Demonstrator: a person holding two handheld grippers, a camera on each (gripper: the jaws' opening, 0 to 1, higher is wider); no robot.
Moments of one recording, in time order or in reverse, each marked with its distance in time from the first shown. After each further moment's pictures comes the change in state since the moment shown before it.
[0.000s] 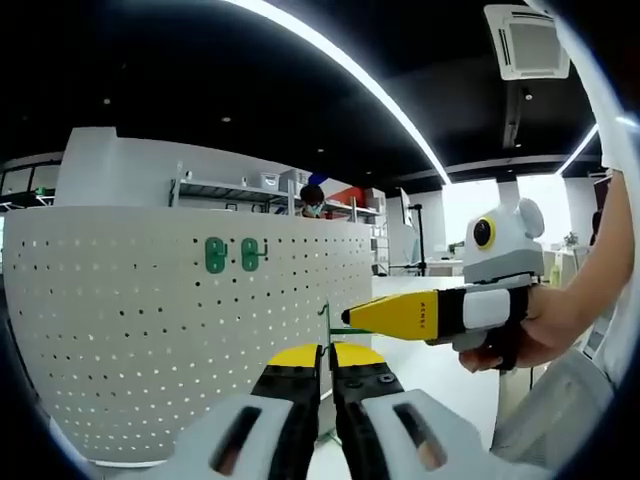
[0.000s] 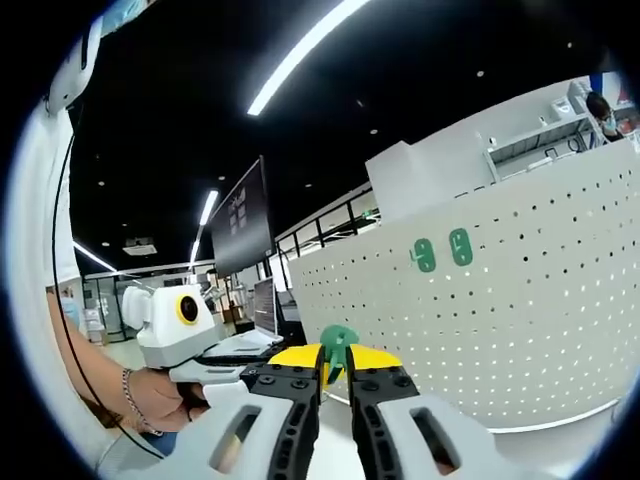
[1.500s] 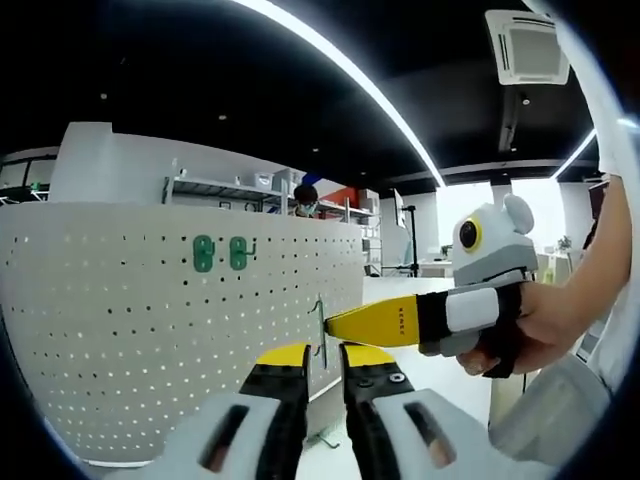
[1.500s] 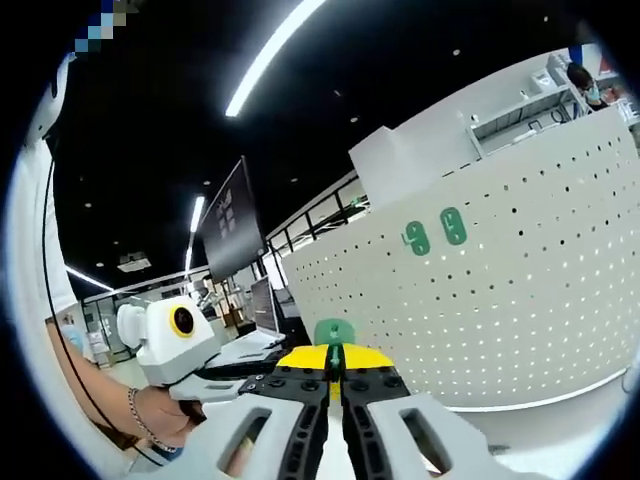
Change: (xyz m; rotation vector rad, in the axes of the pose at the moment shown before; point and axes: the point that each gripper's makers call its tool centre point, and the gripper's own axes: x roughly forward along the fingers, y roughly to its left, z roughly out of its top) left arm 0.005 -0.010 -0.002 -0.002 0.013 -0.033; right arm 0.001 0.000 -0.003 0.094 0.035 -0.035
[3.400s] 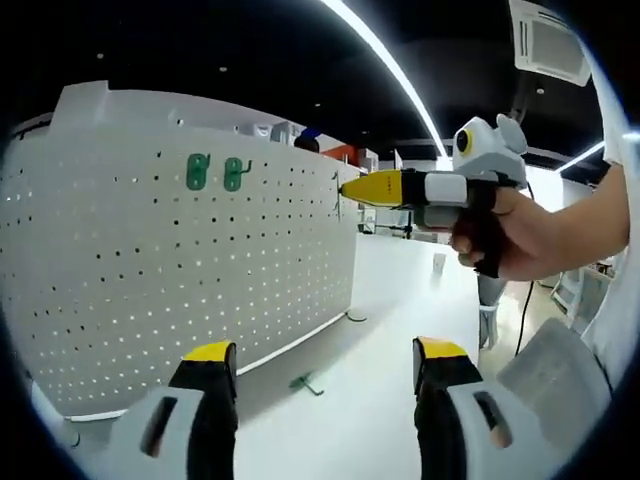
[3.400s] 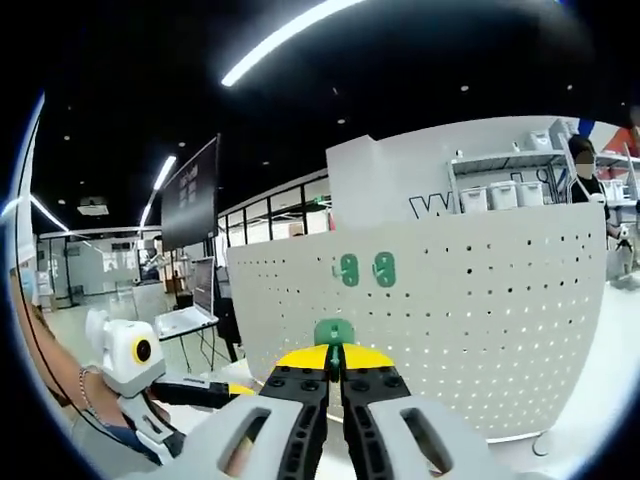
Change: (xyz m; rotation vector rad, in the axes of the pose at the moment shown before) left arm -0.012 -0.006 -0.070 -0.077 0.205 -0.020; right arm -0.022 -0.060 0.041 -0.247 0.027 -0.222
